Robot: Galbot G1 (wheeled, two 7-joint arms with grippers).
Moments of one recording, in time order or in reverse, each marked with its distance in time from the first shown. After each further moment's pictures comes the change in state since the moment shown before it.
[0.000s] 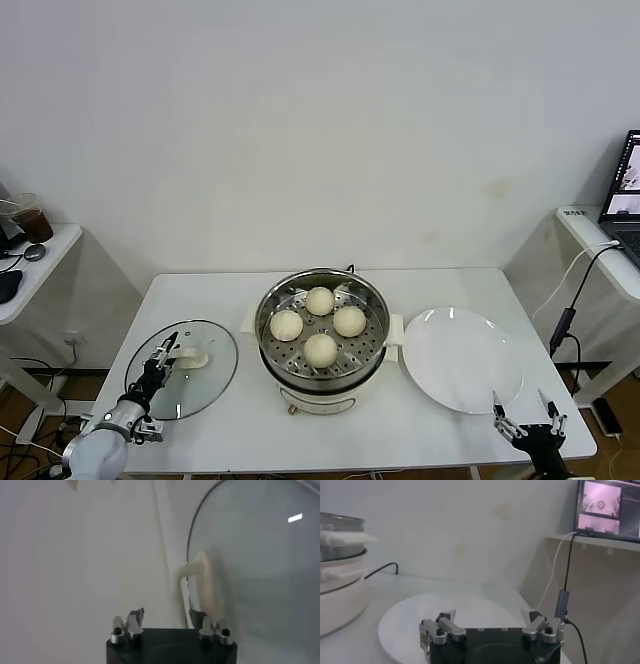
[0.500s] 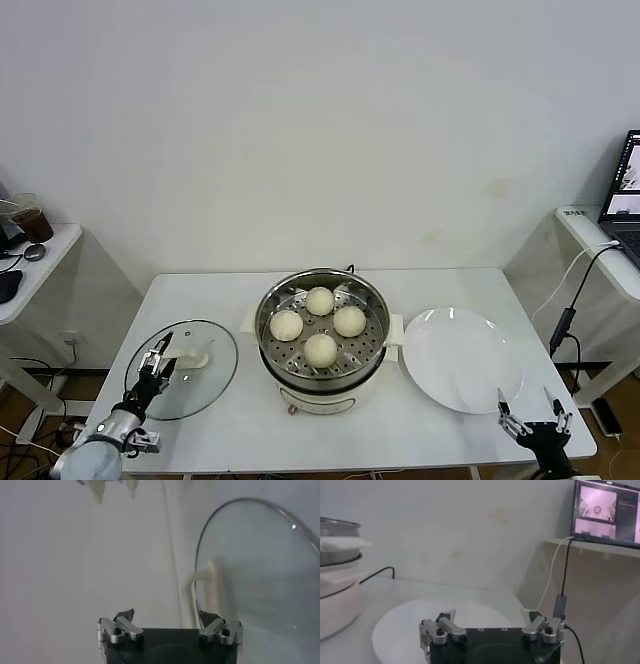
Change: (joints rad) left arm 0.084 0.006 -0.026 -0.103 -0.023 -0.003 -0.009; right arm 0.004 -0.005 0.015 0.000 0.004 0.004 0.007
